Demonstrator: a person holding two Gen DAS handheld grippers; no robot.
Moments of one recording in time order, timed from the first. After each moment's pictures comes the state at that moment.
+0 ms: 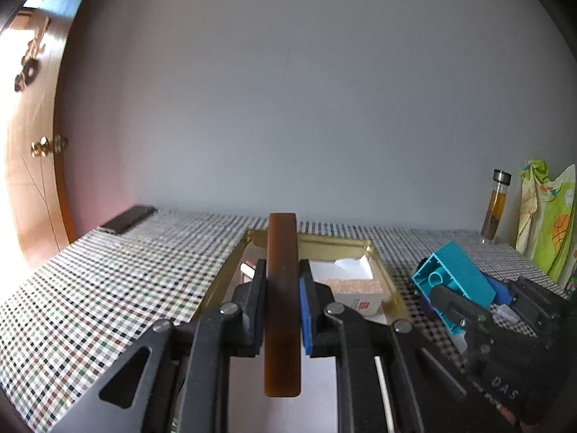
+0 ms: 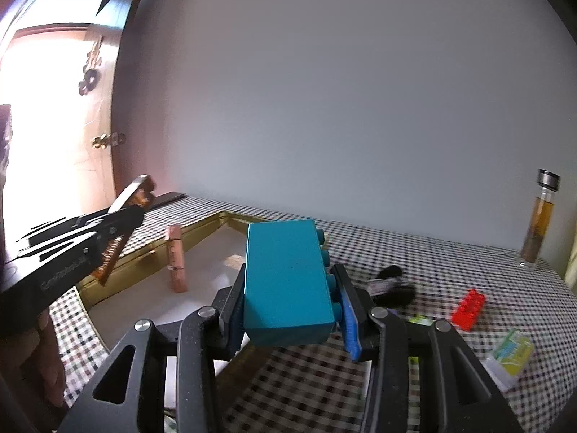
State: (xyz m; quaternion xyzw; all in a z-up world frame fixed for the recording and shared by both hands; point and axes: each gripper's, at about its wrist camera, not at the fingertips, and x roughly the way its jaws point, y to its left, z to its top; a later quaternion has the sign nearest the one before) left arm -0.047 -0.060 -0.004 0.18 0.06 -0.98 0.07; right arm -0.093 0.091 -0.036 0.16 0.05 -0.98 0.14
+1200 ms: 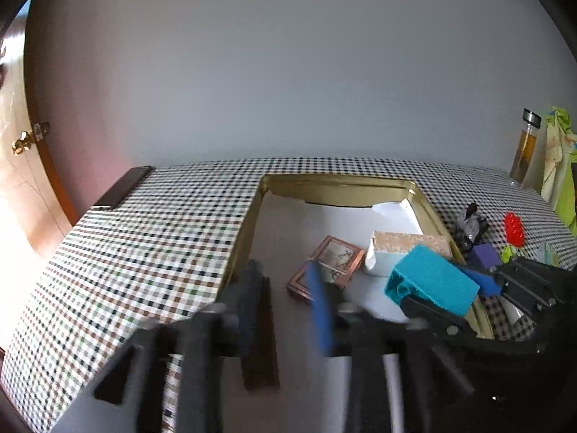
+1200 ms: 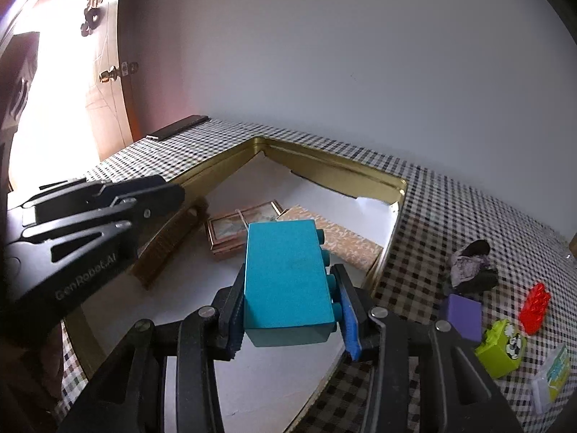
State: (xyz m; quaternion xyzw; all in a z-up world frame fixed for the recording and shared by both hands) left arm -0.115 -0.078 -0.023 0.31 0.01 -0.95 0.09; right arm -0.168 0.047 -0.061 0.33 0.09 -0.92 0.18
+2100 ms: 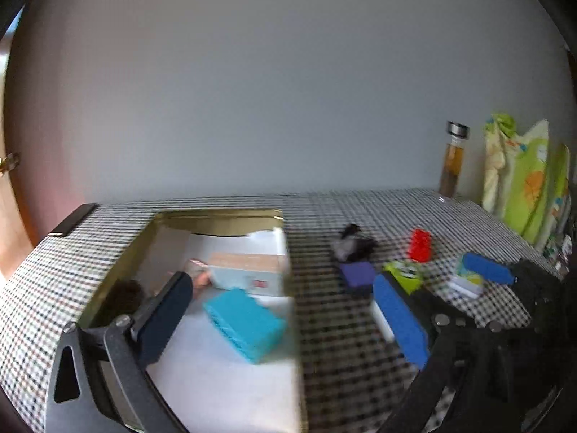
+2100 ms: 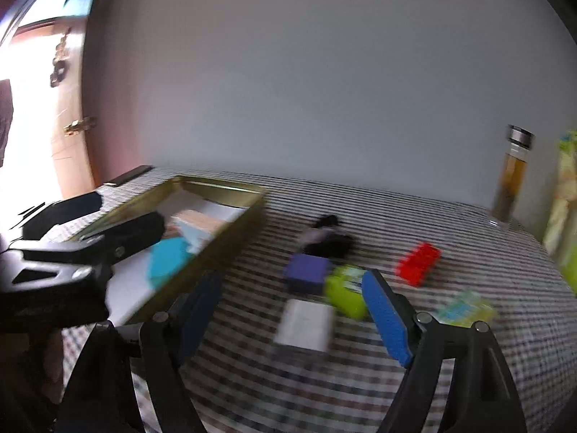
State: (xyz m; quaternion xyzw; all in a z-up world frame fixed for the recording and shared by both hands) left arm -0.079 0.050 -0.011 0.23 0.00 -0.97 -0.01; right arm -0.086 0.185 -0.040 0.24 0.03 -0.97 0.06
